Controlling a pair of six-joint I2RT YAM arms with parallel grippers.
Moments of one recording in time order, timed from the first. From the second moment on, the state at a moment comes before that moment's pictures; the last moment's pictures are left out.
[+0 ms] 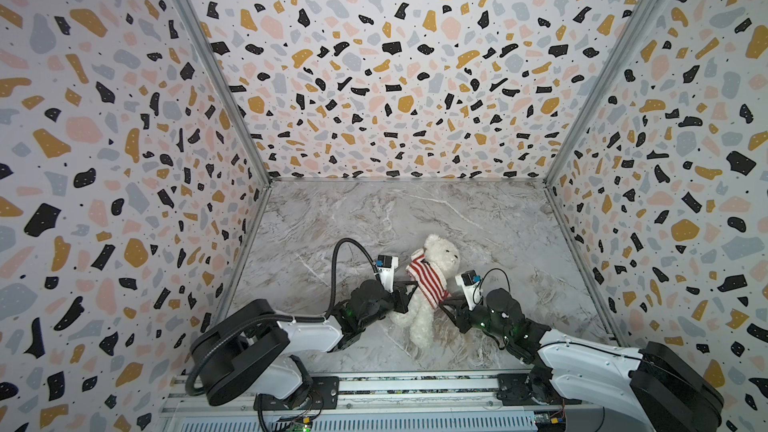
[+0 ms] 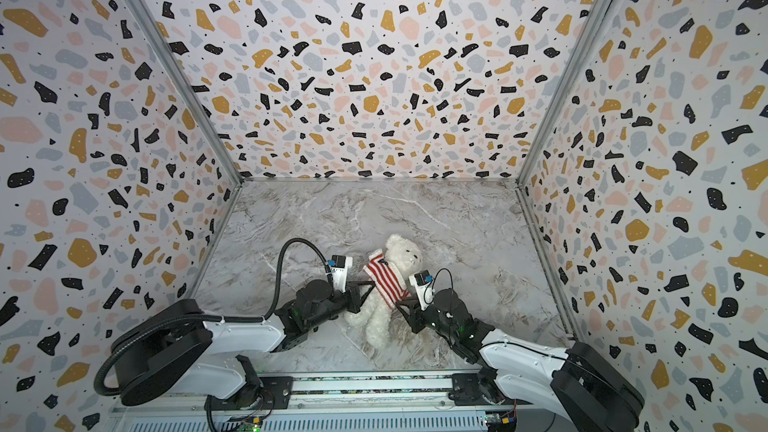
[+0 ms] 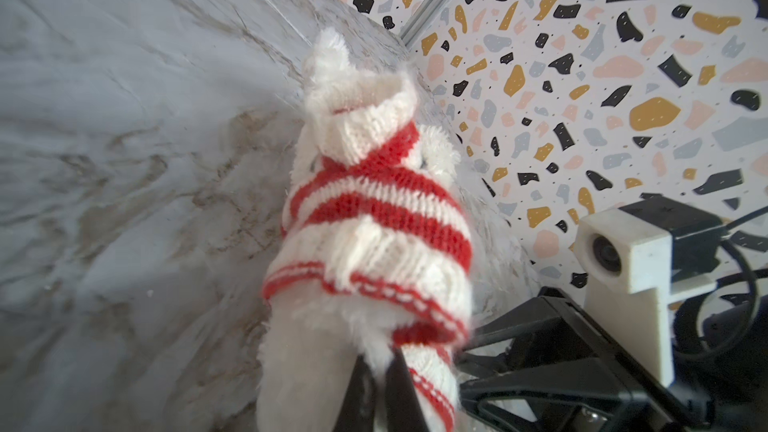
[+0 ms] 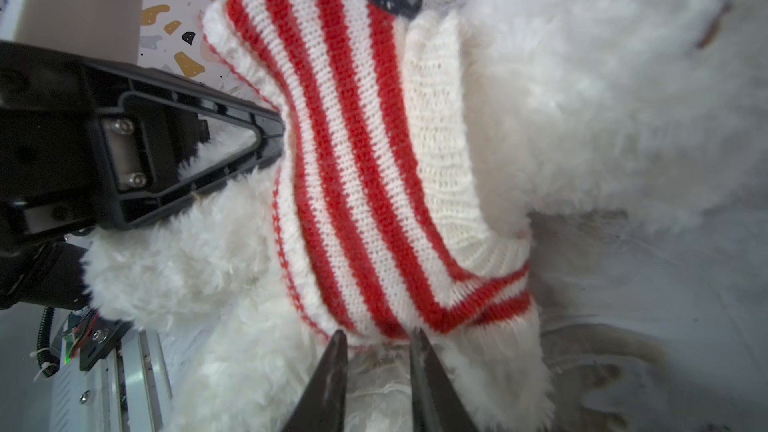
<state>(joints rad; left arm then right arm) -0.89 1.36 0.34 0.72 0.01 -0.71 0.81 1.00 0.14 0.44 -0.18 0.40</state>
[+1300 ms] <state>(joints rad) -1.17 1.17 0.39 0.32 -0.33 -0.11 0.79 0.79 0.42 0.22 -0.11 -0.08</state>
